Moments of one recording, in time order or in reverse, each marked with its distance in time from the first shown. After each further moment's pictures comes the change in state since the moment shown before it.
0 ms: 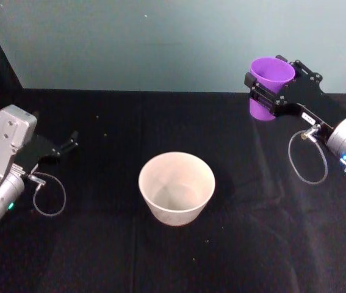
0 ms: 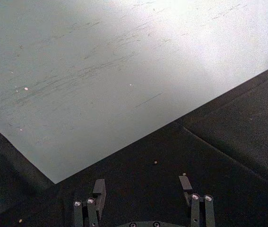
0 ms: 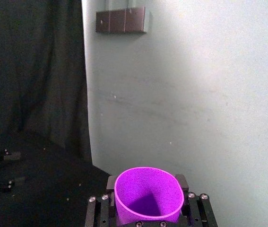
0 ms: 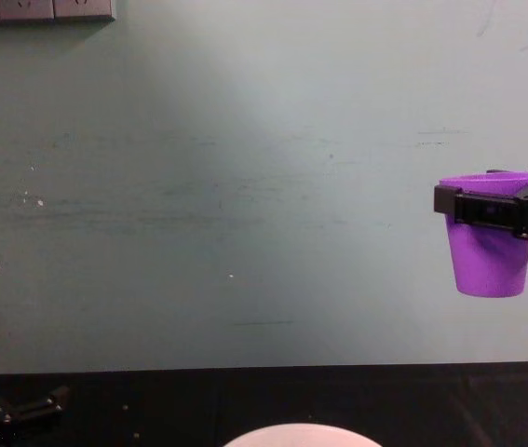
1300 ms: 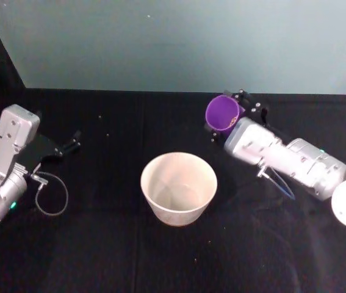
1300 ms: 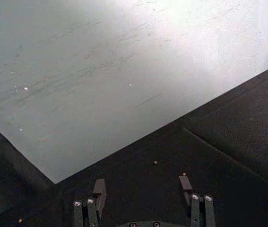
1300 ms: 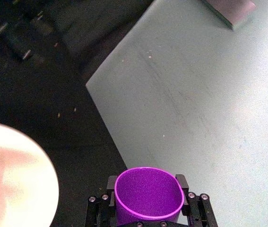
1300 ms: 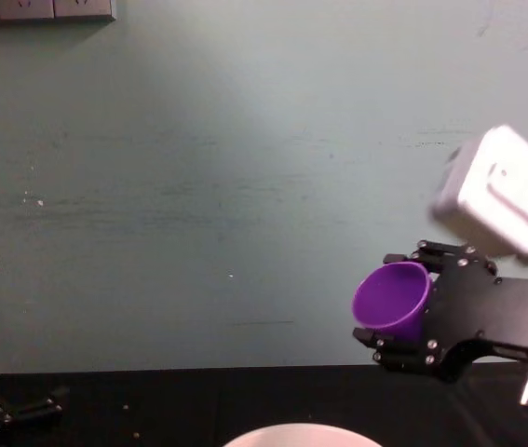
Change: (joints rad) left arm 0.000 0.000 0.000 0.000 0.000 0.000 0.000; right arm 0.104 -0.001 -0.265 0.104 -0.766 -0.123 -0.109
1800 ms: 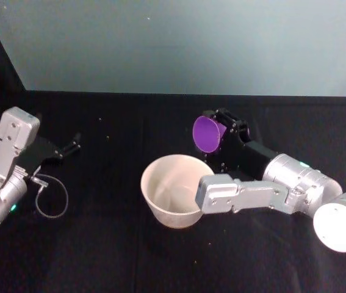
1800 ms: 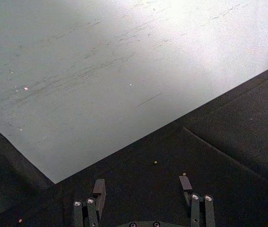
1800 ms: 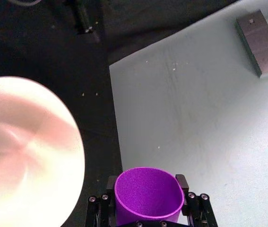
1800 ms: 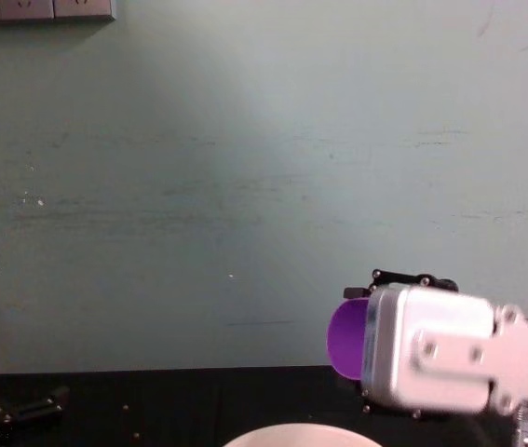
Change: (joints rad) left arm 0.000 0.000 0.000 0.000 0.000 0.000 0.000; right arm 0.020 0.036 -0.109 -0.032 -0.325 -0.003 -0.031
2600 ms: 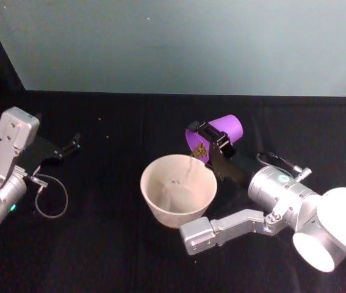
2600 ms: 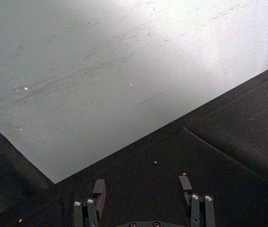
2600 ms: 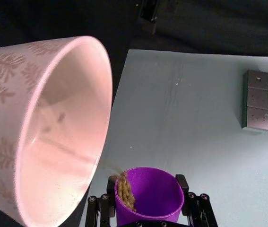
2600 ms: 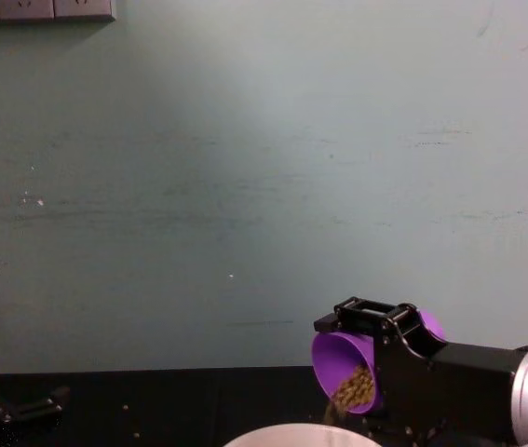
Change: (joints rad) left arm 0.000 0.000 0.000 0.000 0.000 0.000 0.000; right arm 0.038 0.017 -0.137 0.013 -0.458 0.061 -0.095
